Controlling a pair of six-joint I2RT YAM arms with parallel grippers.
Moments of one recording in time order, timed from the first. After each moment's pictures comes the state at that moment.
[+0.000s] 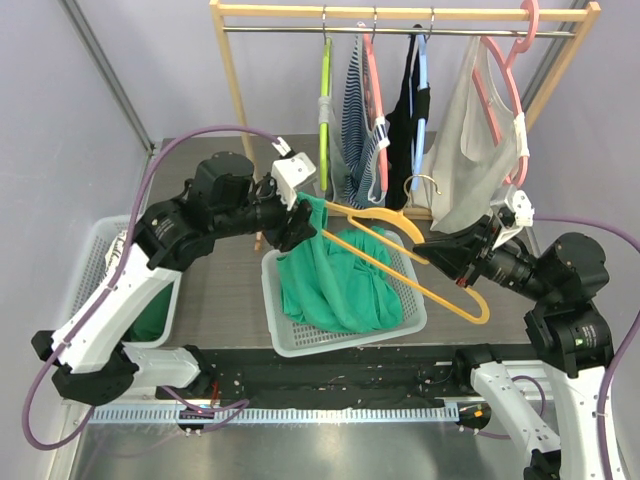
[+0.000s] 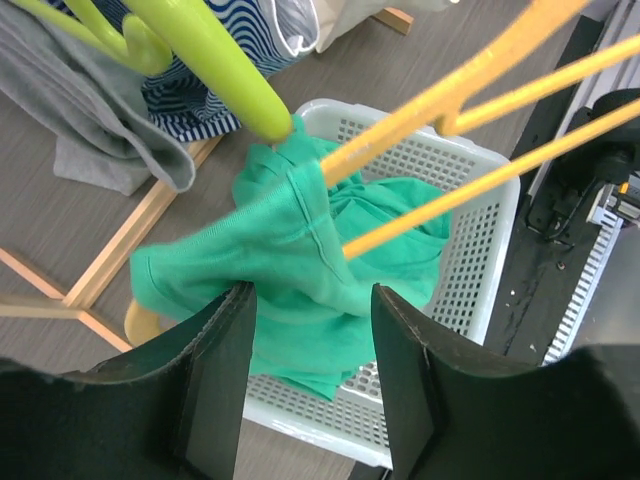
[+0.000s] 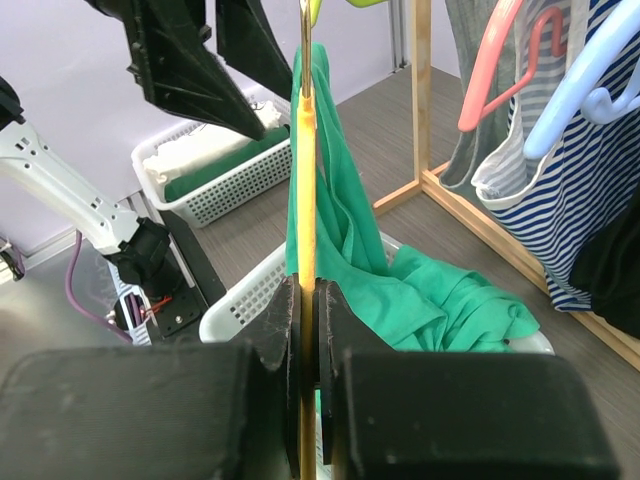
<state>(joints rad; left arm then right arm) -0.82 1.23 1.69 -0.92 0.20 0.11 0.17 0.60 1.16 -0.55 -0.81 0.20</state>
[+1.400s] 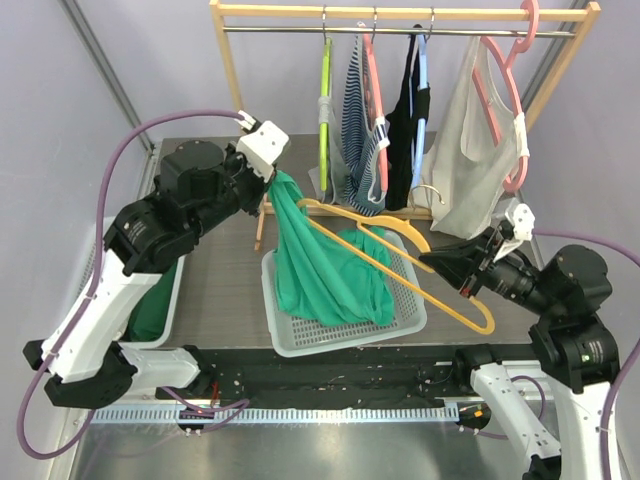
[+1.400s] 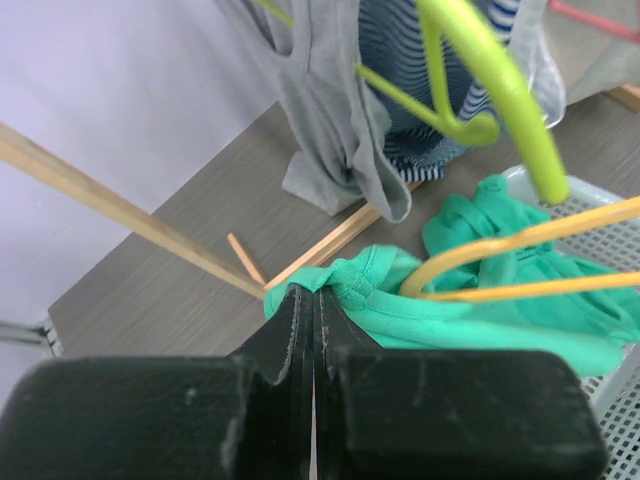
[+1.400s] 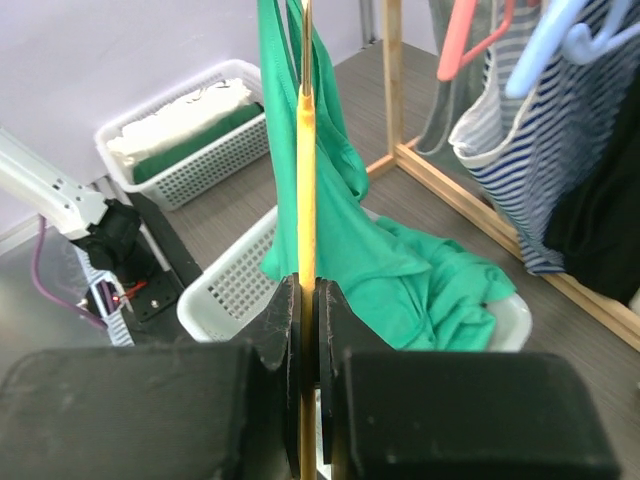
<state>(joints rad) -0.79 1.23 1.82 -0.86 -0.19 0.24 0.17 0.55 1.14 -0.64 -0.76 0.14</state>
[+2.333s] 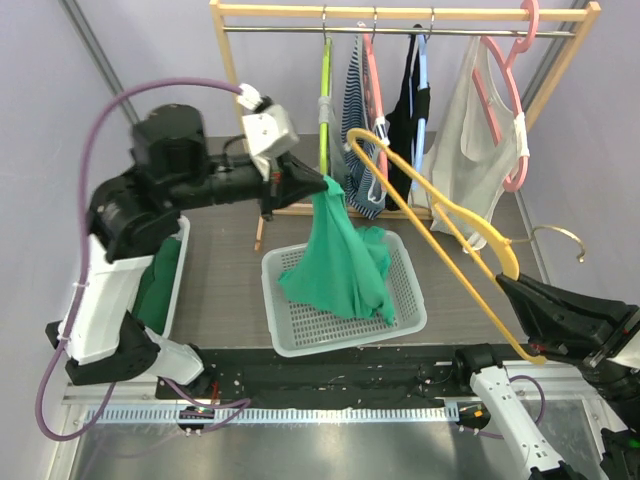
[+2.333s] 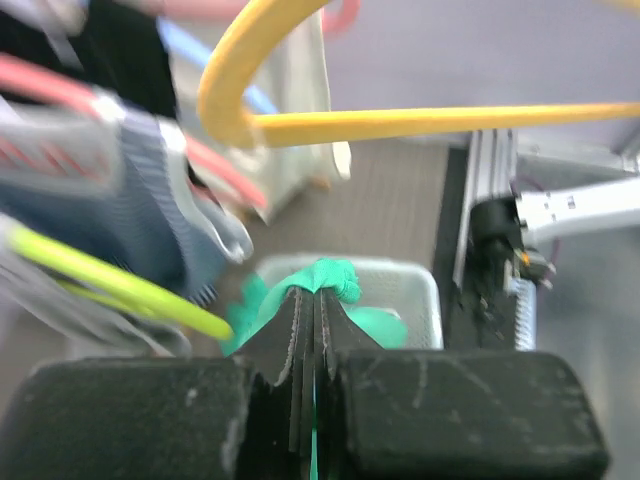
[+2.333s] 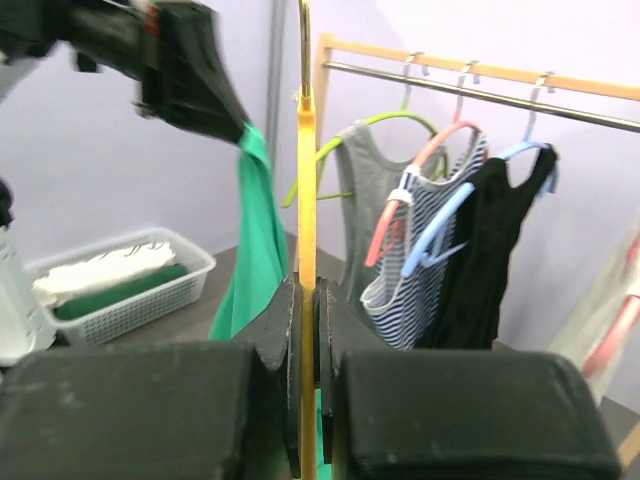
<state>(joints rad) -0.84 1.42 2.20 -0.98 0.44 0.15 0.19 0.42 1.57 -0.72 -0.52 0.09</state>
